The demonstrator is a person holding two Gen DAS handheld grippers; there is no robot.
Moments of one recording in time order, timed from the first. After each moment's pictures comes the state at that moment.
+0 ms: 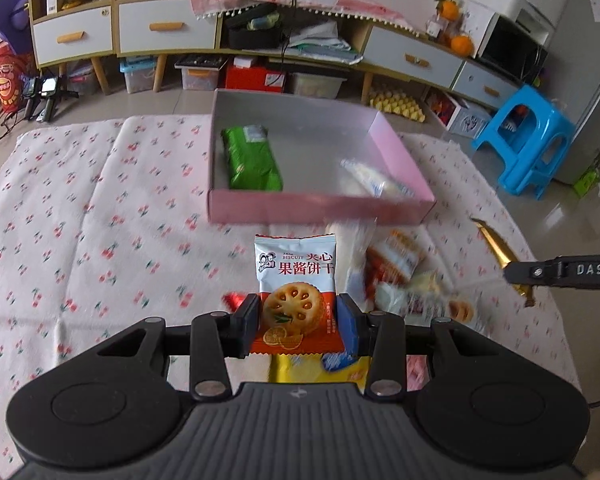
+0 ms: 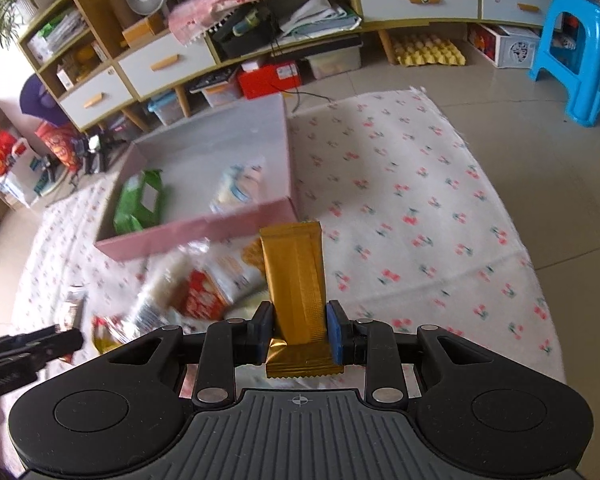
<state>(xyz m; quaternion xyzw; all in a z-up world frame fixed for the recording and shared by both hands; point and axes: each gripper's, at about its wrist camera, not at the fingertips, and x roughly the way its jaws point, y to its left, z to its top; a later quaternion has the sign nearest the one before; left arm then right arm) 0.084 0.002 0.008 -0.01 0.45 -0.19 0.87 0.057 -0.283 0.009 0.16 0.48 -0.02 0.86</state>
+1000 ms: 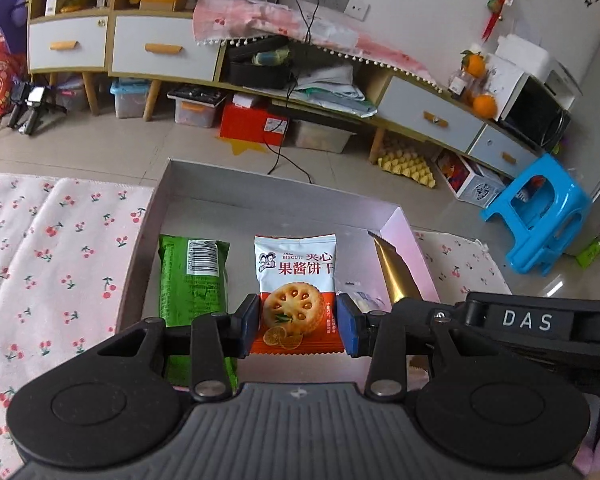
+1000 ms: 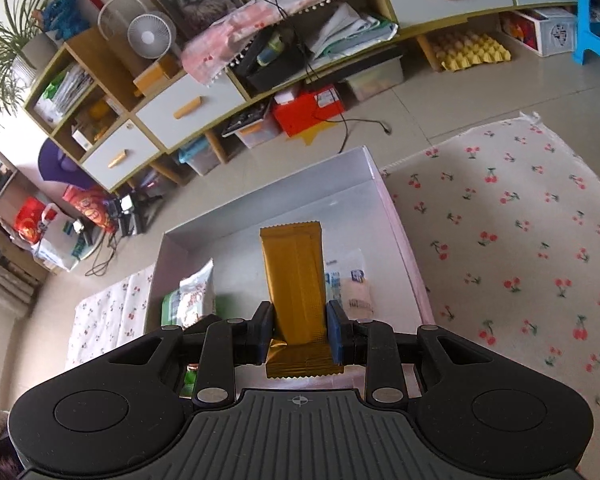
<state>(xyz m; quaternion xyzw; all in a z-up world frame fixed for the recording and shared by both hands) 0.196 -0.042 -0.016 -0.08 0.40 -0.17 0.90 0.200 -0.249 -0.020 0.26 0.43 0.01 0.87</state>
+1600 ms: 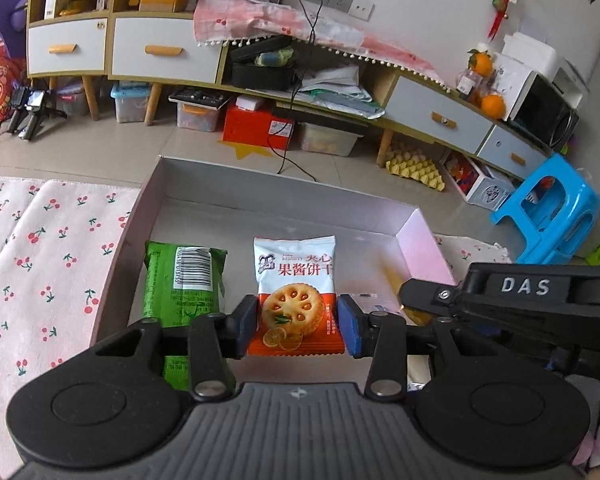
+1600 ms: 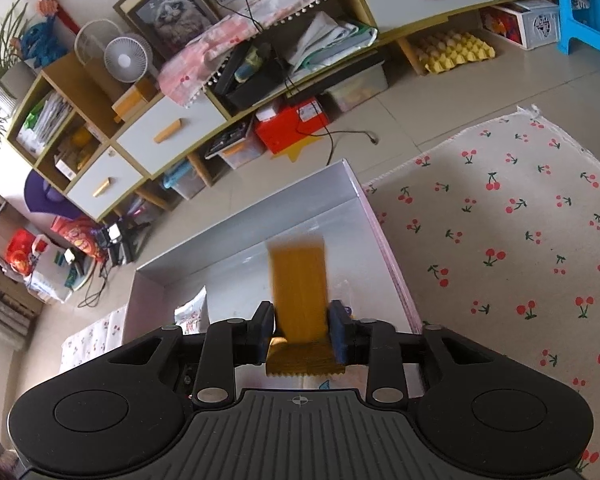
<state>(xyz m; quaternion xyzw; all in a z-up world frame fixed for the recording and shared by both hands) 0.209 -0.048 -0.030 -0.07 0.39 -0.16 0.90 0.221 -0.260 -0.041 0.28 0.41 -0.02 0.87</state>
